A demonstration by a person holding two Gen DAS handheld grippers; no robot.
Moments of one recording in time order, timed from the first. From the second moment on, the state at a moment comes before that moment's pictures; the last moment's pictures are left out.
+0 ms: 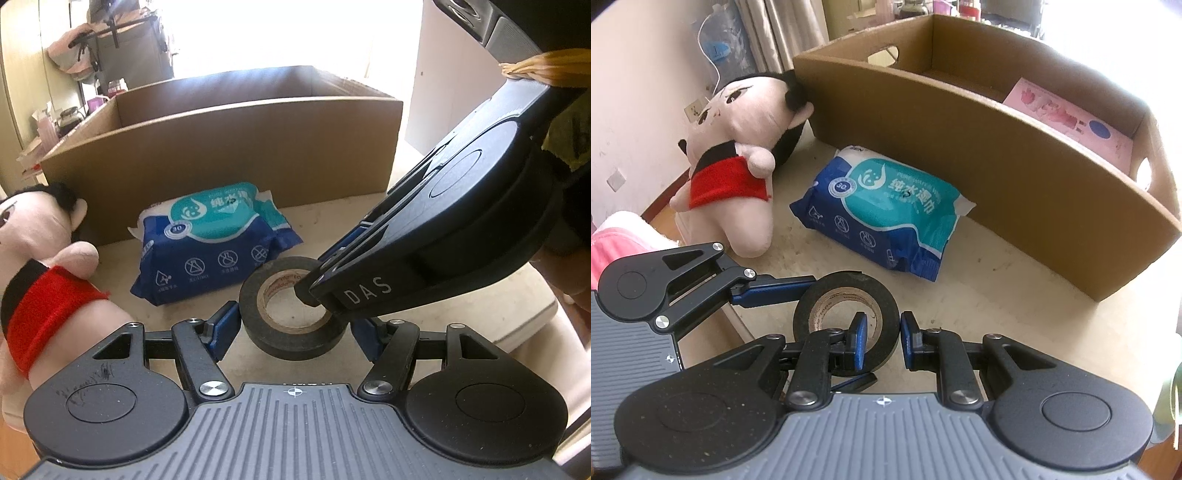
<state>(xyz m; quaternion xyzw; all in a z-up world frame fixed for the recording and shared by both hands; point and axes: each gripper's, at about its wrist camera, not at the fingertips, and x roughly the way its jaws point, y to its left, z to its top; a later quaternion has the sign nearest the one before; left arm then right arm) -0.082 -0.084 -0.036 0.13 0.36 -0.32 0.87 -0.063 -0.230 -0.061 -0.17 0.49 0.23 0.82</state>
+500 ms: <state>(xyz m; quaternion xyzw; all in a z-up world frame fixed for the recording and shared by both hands) -0.077 -0.082 -0.001 0.13 0.31 -0.31 0.89 -0.062 -0.231 -0.011 -0.15 0.43 0.23 0.86</state>
